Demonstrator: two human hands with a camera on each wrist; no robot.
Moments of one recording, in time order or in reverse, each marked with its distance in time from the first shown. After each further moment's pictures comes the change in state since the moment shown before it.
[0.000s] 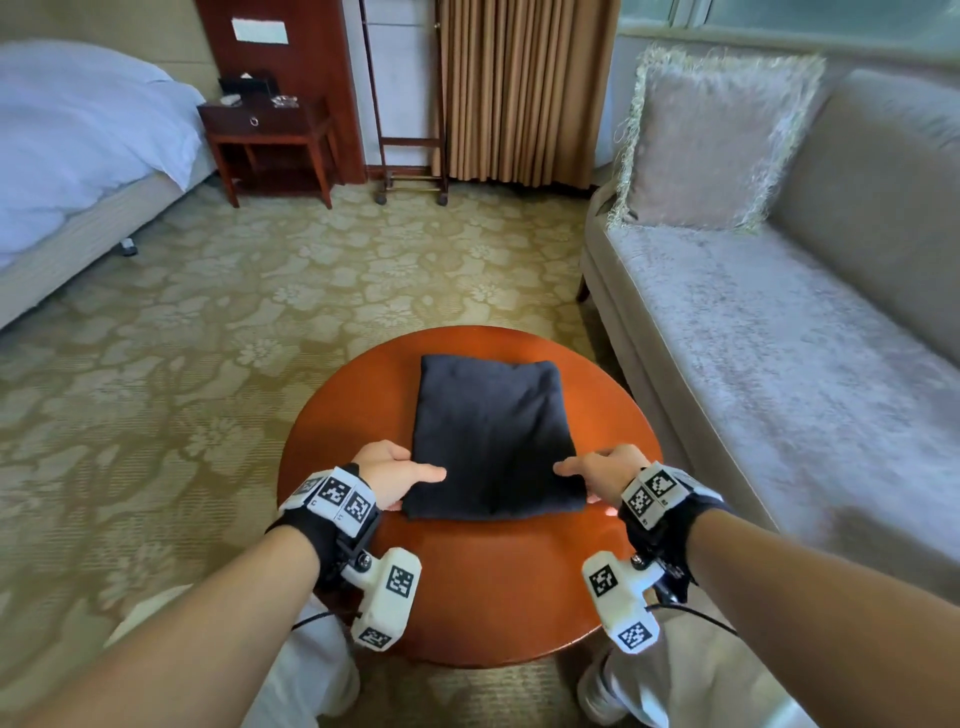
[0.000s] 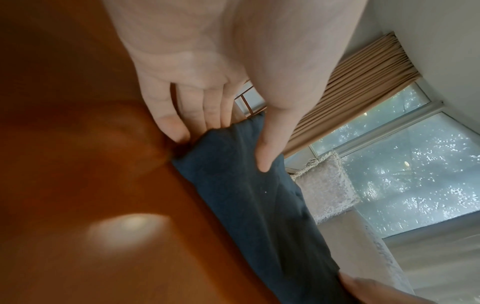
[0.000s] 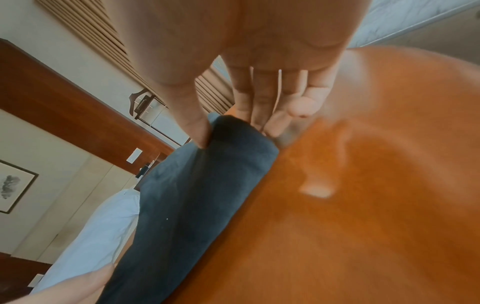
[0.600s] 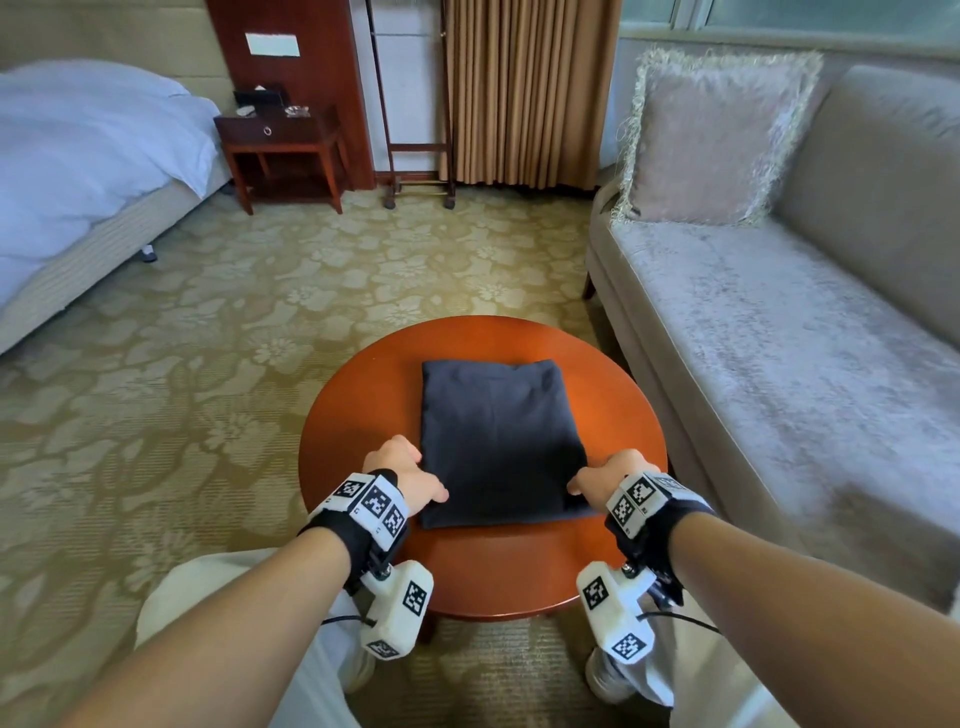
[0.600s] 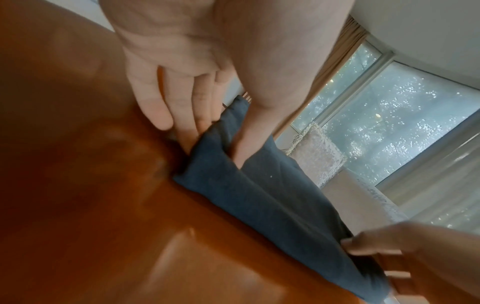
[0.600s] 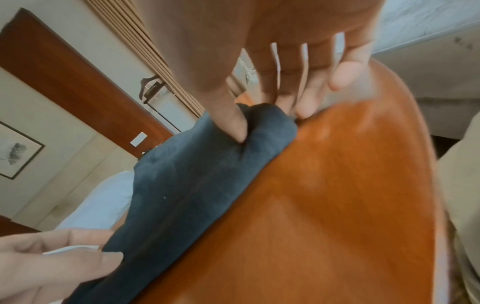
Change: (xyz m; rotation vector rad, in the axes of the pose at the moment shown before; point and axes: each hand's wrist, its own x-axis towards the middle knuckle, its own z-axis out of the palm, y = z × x) left_hand -0.046 -0.018 0.012 0.464 0.183 0.057; right_hand -0.048 0.023 0.016 -0.261 0.166 0.057
